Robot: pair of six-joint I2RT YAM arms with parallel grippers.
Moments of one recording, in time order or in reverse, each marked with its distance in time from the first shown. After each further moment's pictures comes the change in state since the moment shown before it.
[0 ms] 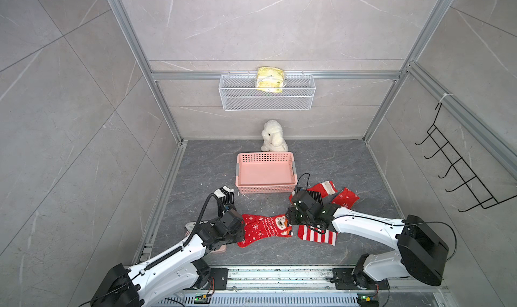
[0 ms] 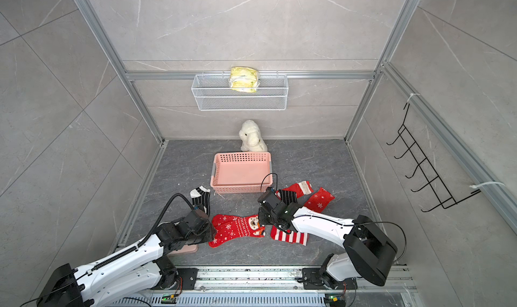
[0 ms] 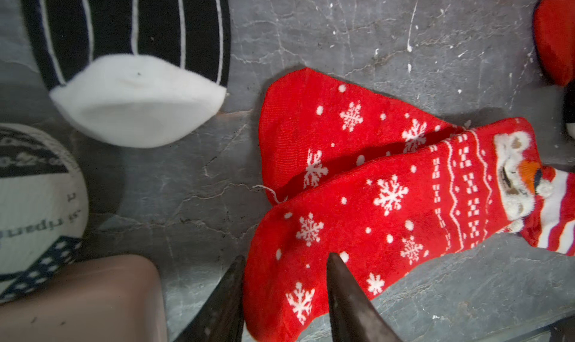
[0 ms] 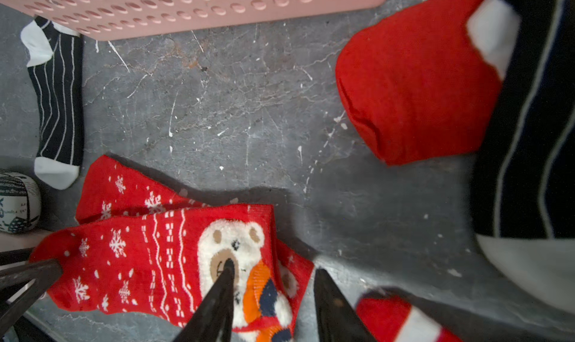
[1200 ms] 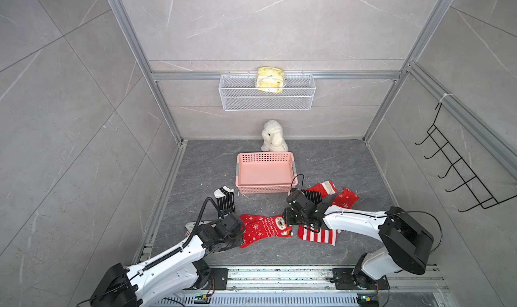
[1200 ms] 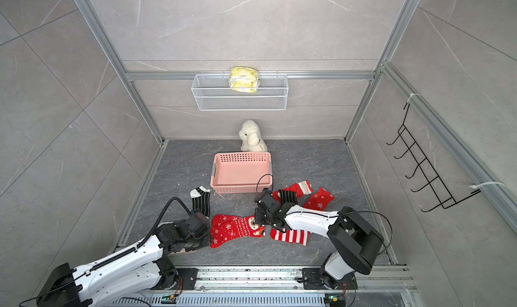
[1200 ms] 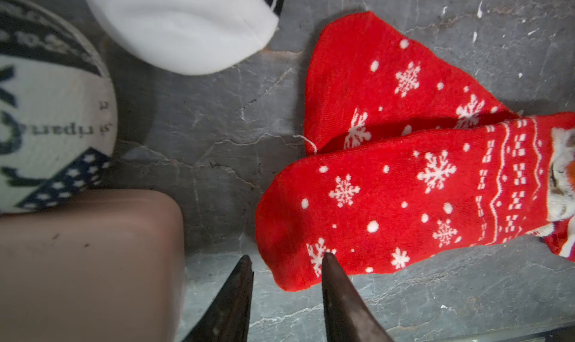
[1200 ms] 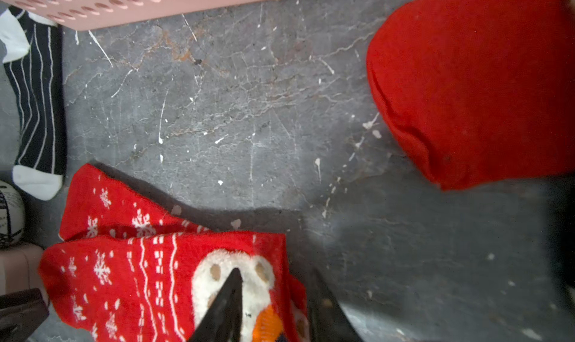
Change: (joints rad) left arm -0.042 0.013 0.006 -0.112 0.009 -0.162; right arm 0.000 0.114 0.008 0.093 -0.036 0.020
